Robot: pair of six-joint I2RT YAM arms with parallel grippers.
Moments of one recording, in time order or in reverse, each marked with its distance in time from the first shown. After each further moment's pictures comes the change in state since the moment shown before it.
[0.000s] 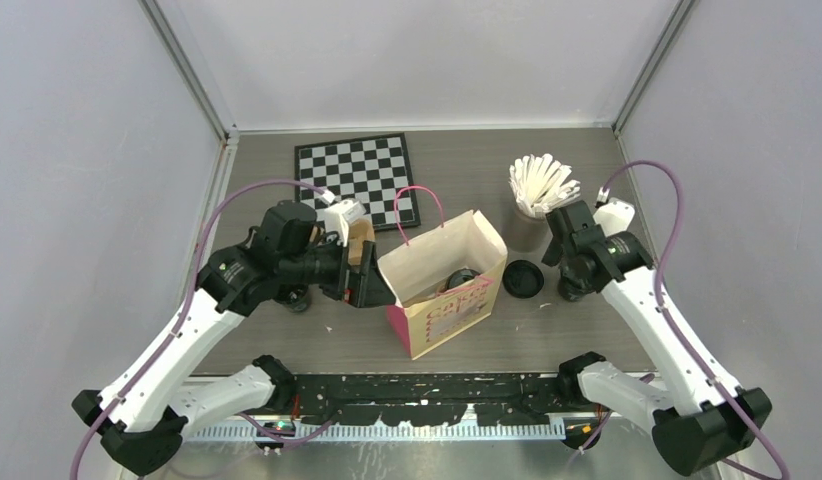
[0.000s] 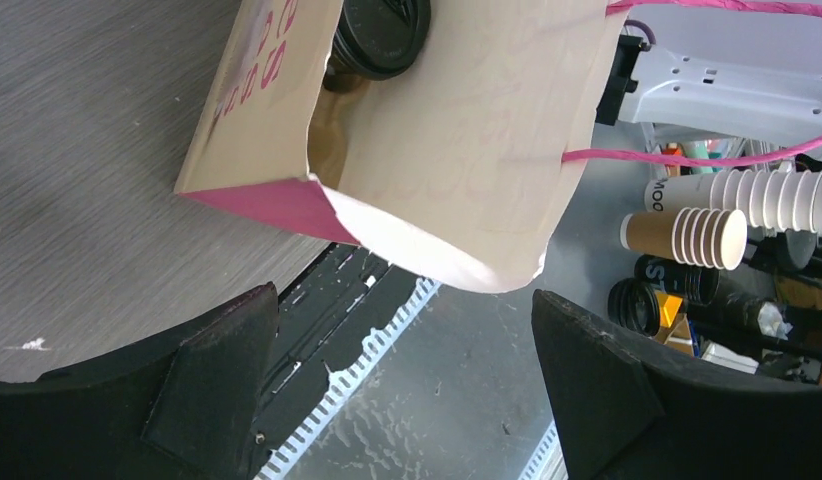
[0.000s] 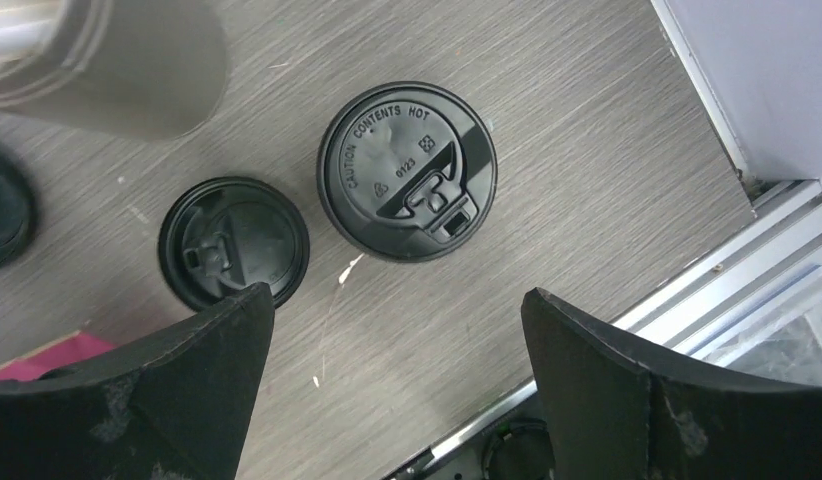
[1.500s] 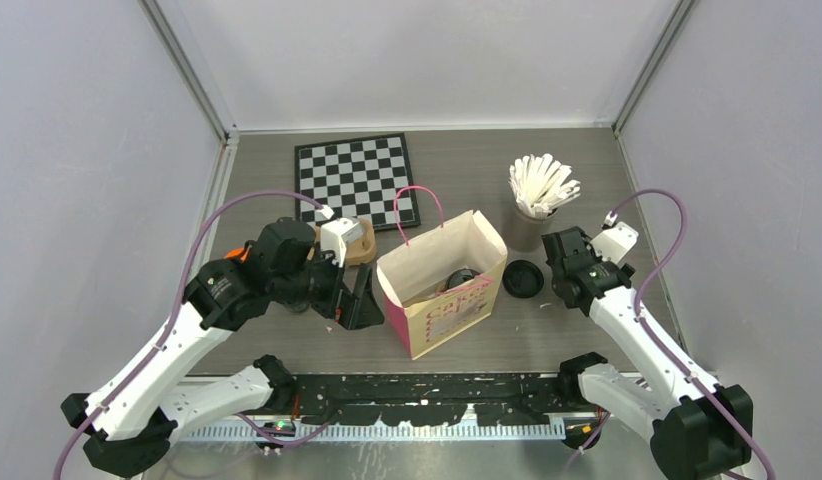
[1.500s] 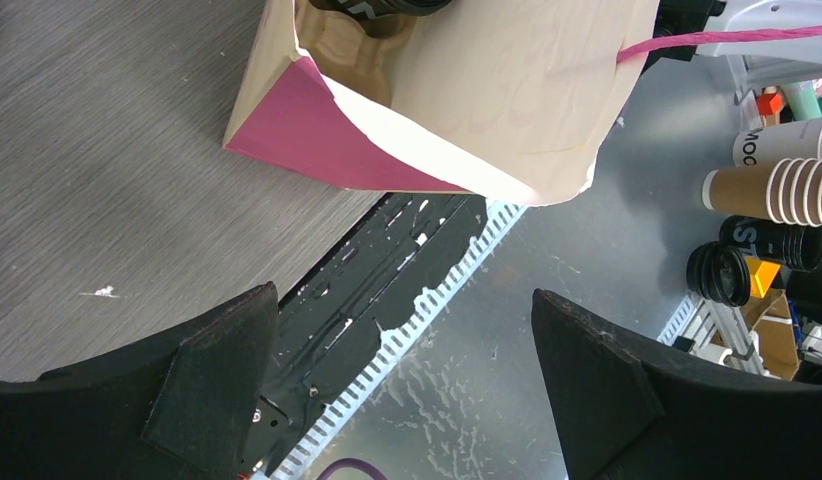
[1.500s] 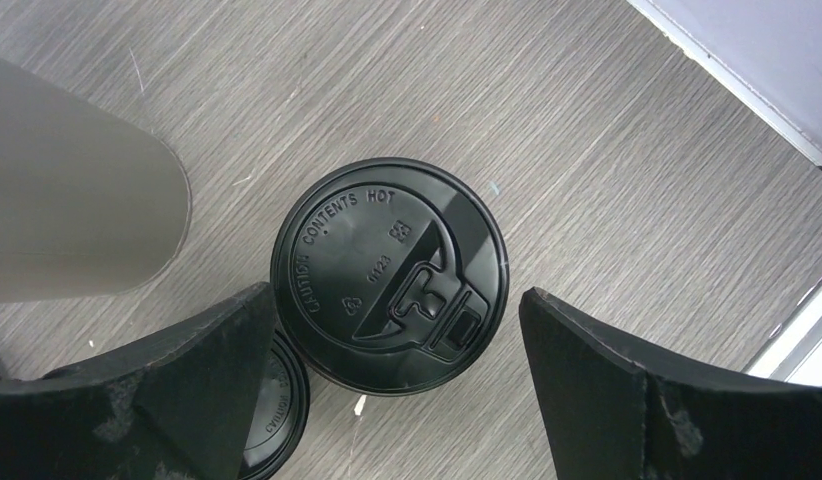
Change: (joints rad) left arm -0.105 -0.072 0.002 -0.124 -0.150 0.069; right arm -0.067 -0.054 -0.399 0.436 0.189 0.123
